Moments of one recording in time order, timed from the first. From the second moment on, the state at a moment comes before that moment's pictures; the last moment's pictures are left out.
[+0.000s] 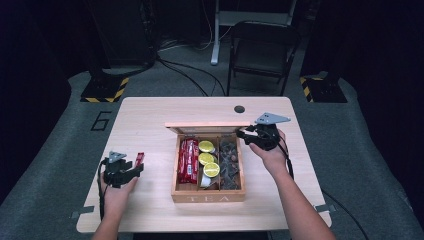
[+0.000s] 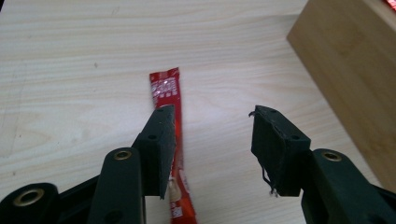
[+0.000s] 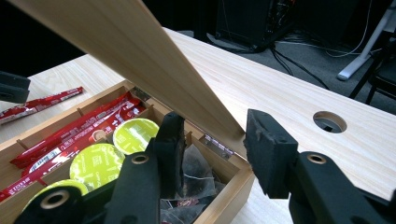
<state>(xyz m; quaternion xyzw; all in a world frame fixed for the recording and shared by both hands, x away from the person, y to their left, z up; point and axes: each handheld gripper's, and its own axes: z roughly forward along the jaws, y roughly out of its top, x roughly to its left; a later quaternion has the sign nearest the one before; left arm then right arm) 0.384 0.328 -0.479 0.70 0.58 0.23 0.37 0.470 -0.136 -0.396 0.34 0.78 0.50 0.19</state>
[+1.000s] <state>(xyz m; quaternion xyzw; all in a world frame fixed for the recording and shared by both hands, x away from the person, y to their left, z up) 0.384 0.287 -0.419 0.72 0.51 0.20 0.42 0.472 -0.136 -0.396 0.35 0.77 0.50 0.18</state>
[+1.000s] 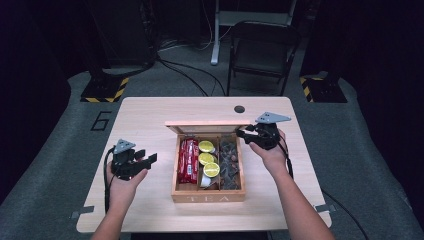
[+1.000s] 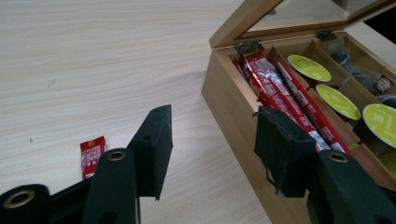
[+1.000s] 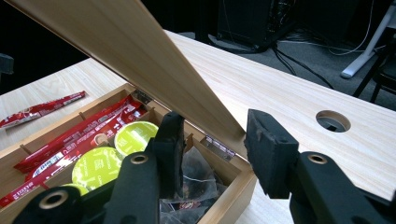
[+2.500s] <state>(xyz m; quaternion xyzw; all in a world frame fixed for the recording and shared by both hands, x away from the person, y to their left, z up) 0.396 0.220 -0.329 0.74 0.43 0.26 0.45 0.468 -0.138 -0.399 0.36 0.76 0.51 0.17</state>
